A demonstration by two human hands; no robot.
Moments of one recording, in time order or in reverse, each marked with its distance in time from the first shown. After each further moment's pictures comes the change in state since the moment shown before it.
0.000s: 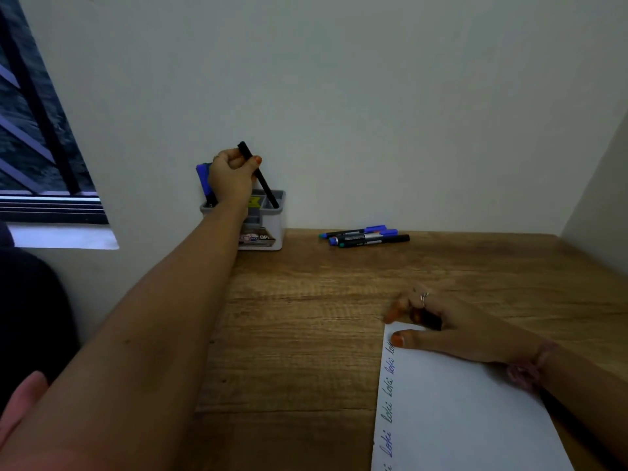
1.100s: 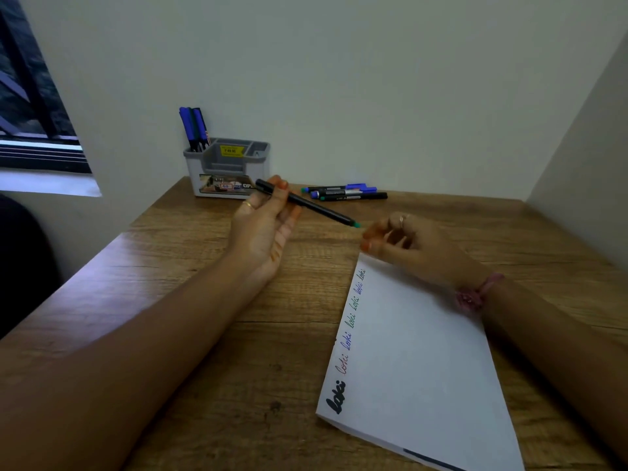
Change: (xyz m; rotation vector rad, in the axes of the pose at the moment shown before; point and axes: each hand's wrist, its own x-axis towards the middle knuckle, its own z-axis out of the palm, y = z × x) left_hand -0.212 0.037 -0.032 -0.706 -0.227 -0.620; right_hand -0.007 -0.019 0.001 0.122 0.316 0.010
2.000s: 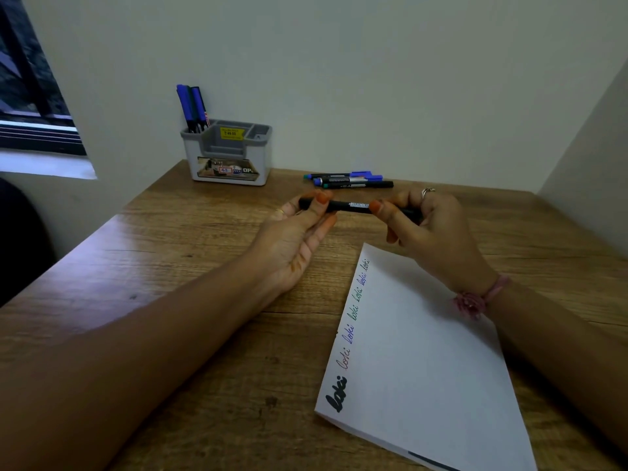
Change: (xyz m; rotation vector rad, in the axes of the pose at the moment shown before) left_hand -0.015 -0.024 0.005 -0.024 -0.064 -0.224; right_hand -0.001 -0.022 0.014 0.088 0.347 -0.040
